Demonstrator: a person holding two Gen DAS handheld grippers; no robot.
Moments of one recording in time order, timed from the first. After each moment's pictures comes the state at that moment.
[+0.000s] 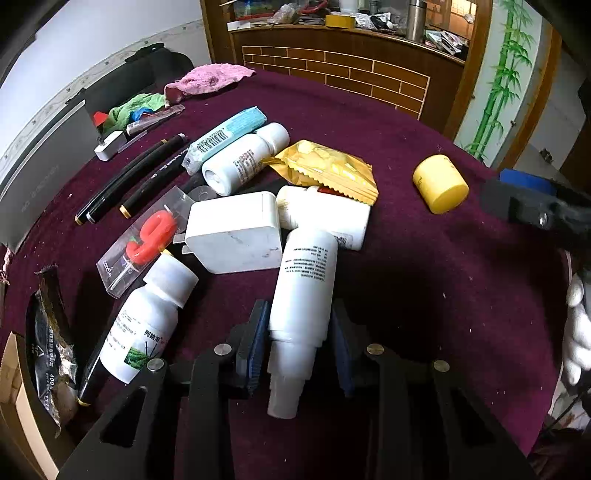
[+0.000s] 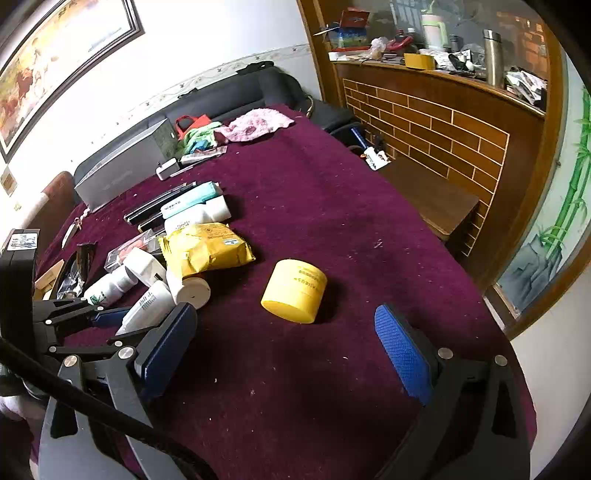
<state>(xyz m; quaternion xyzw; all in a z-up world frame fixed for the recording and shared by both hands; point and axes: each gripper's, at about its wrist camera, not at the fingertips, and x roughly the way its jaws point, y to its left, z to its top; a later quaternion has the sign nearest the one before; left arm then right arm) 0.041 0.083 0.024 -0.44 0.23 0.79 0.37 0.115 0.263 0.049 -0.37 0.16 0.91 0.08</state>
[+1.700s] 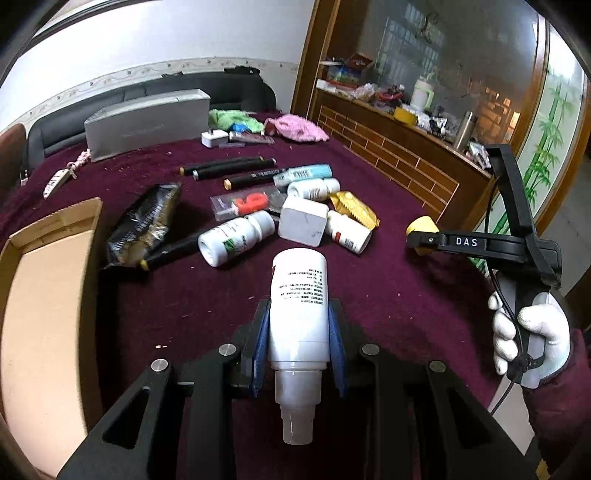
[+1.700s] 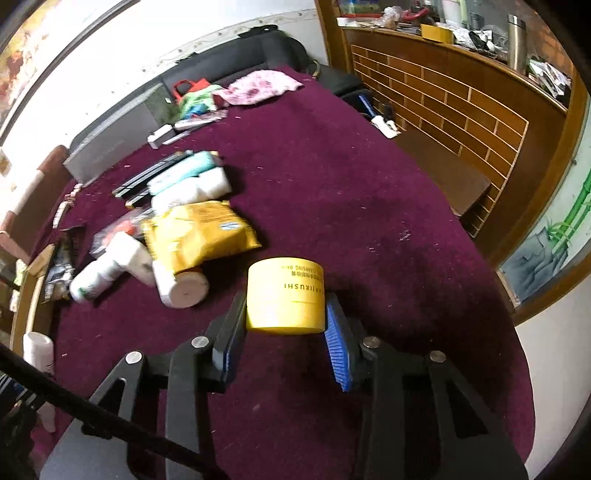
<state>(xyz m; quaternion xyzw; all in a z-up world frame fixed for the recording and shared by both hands) 0.091 -0.026 0.079 -0.39 0.03 0.87 0.30 0.089 0.262 0.046 -0.44 0.16 0.88 0.06</state>
